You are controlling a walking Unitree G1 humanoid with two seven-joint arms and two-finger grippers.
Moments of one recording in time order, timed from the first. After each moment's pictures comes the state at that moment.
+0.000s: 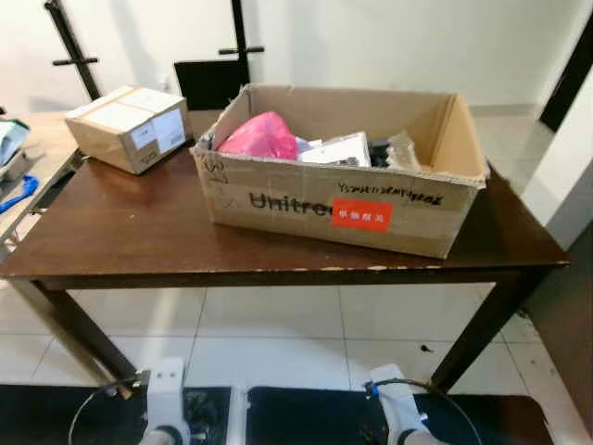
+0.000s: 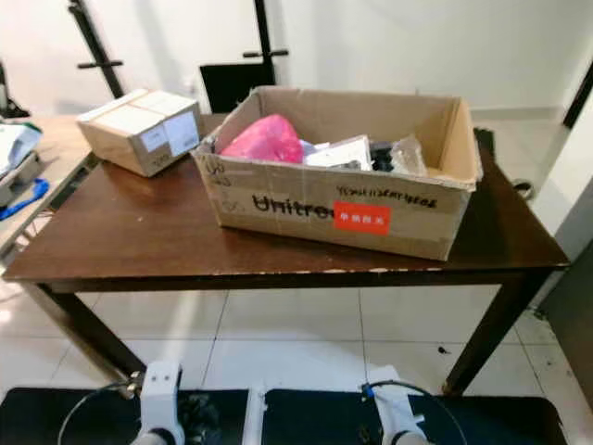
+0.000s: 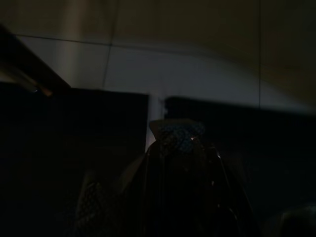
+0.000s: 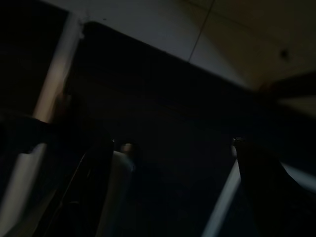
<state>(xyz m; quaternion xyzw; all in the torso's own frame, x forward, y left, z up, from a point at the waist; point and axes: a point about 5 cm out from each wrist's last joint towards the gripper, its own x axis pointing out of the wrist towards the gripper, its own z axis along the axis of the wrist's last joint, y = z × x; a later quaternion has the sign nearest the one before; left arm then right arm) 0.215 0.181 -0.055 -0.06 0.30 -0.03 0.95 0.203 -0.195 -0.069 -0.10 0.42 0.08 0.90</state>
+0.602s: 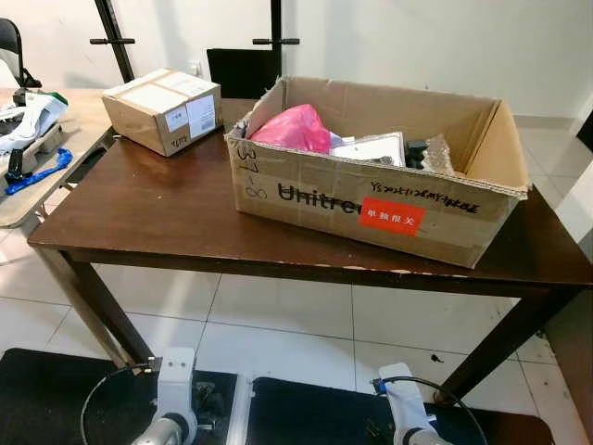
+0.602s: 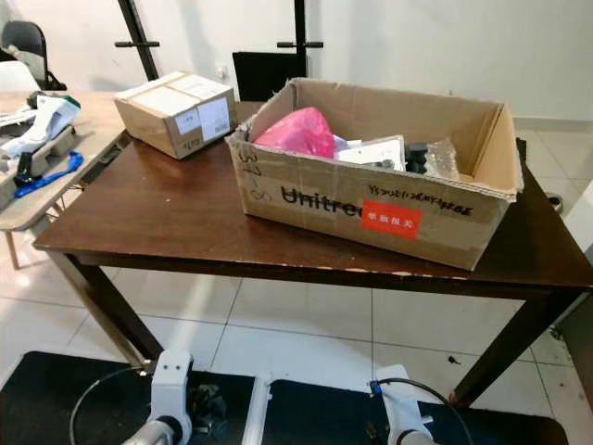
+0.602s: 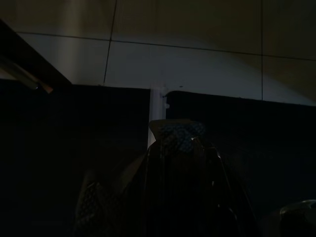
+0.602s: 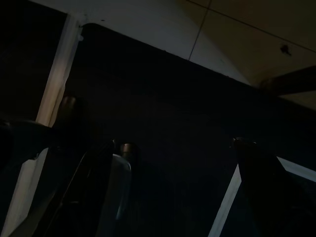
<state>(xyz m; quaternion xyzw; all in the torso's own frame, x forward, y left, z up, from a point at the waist) 0.221 0.174 -0.053 -0.04 0.31 -0.06 0.95 0.205 -0.196 -0.069 -0.08 0.42 0.05 0.90</state>
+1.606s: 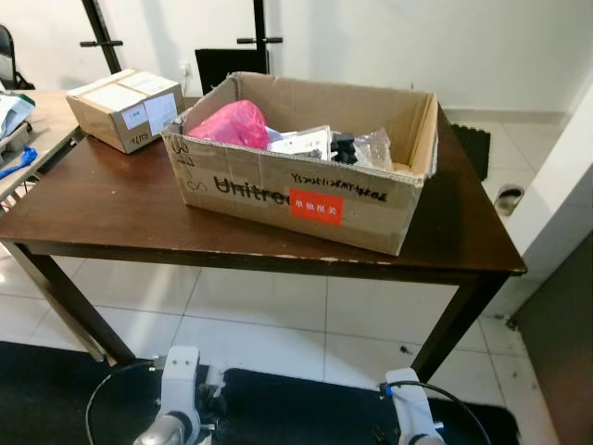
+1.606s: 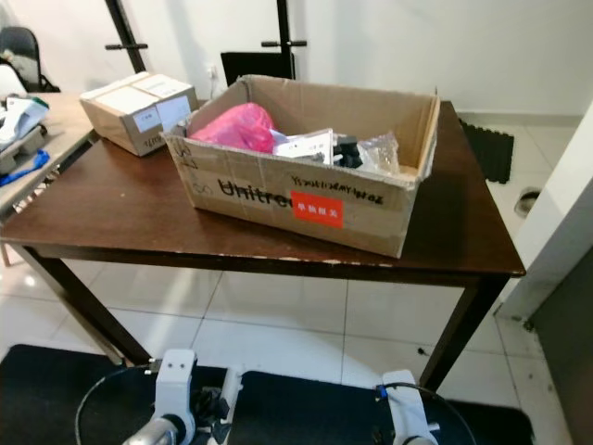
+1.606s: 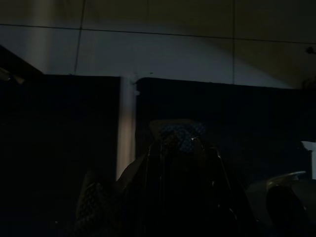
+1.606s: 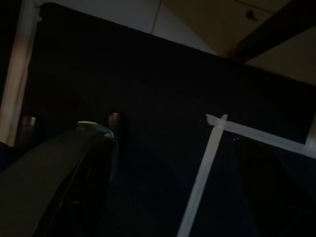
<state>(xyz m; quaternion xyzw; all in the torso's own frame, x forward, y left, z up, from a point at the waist) 0.223 0.172 -0.054 -0.05 0.32 -0.06 0.94 0.199 -0.201 -0.072 -0.08 0.42 0.03 0.90</state>
